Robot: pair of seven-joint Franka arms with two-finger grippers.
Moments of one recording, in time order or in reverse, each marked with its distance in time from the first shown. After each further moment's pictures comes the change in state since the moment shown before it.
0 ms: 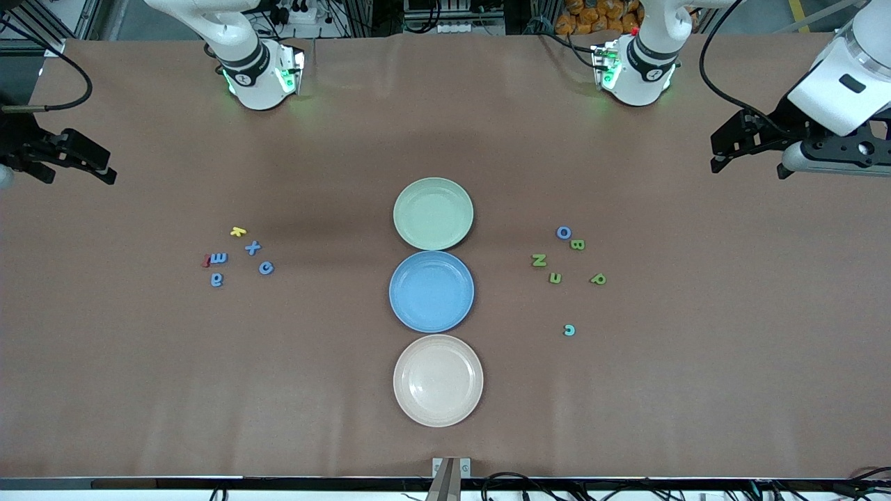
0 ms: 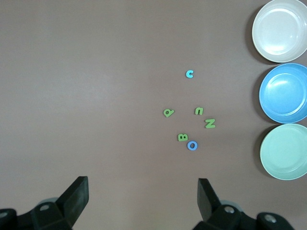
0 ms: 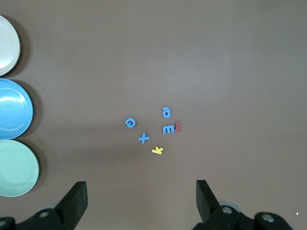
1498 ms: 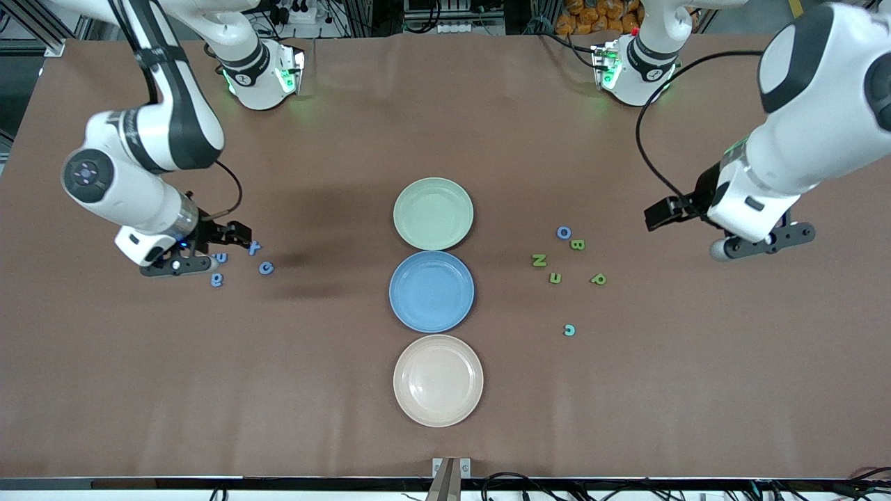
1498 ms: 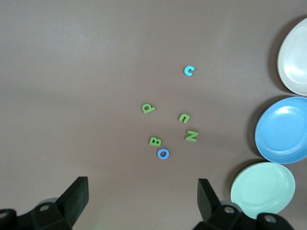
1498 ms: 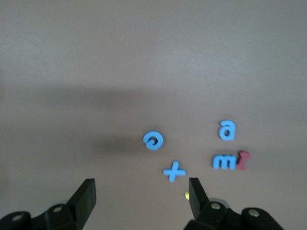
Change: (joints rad) left arm -0.047 0.209 -0.012 -0.015 -0.058 0.095 -0.367; right arm 0.014 0.223 0.125 -0.479 0.002 0.617 -0.010
